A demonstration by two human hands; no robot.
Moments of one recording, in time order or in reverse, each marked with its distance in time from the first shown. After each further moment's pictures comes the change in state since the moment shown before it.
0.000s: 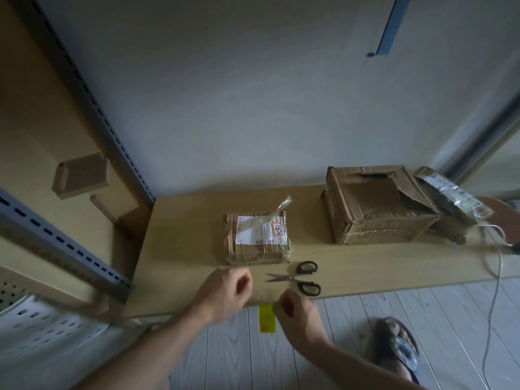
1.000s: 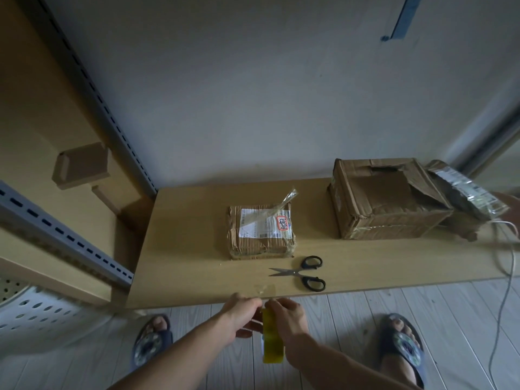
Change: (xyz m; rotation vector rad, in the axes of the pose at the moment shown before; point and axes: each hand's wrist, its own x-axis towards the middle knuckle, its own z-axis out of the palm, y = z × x) left_hand -0.014 0.028 0.044 -0.728 -0.275 -0.954; right_hand -0.001 -0.020 0.036 0.590 -0.102 0.629
